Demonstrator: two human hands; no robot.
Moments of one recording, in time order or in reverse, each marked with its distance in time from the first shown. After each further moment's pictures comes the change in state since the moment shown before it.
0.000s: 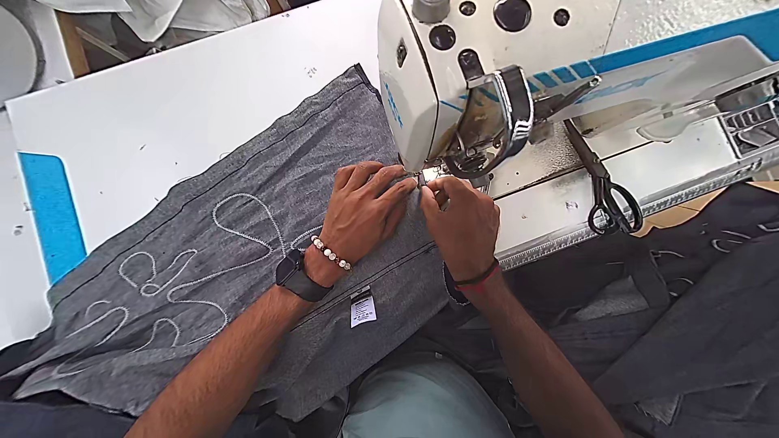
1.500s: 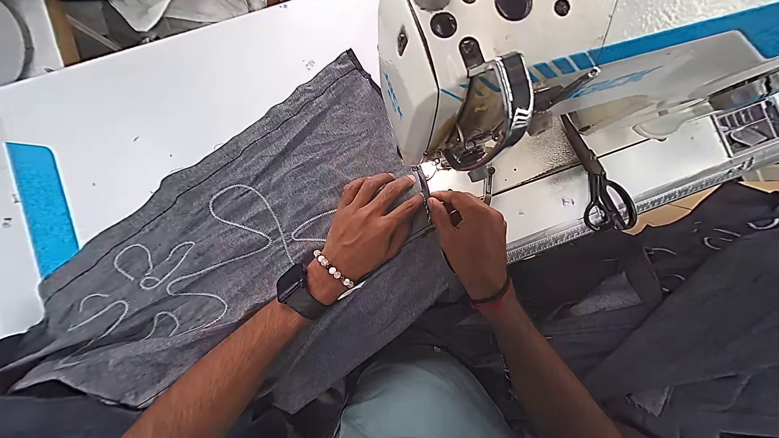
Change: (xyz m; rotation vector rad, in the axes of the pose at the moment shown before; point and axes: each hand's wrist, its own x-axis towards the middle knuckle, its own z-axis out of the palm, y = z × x) left_hand -0.019 0.022 0.001 -0.047 -0.059 -0.007; right_hand -0.021 0.023 -0.011 0.156 -0.050 -0.050
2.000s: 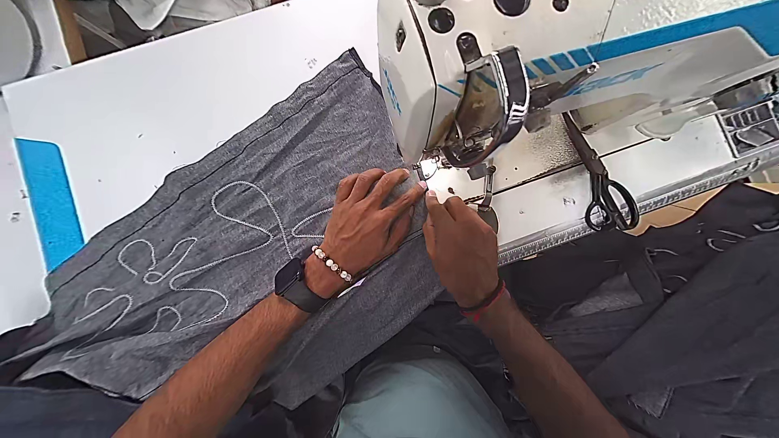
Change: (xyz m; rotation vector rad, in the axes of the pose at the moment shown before) left_hand 0.002 0.000 -0.001 0.050 -0.034 -0.073; right_hand -0.015 -0.004 0.012 -0.312 0.018 -0.271
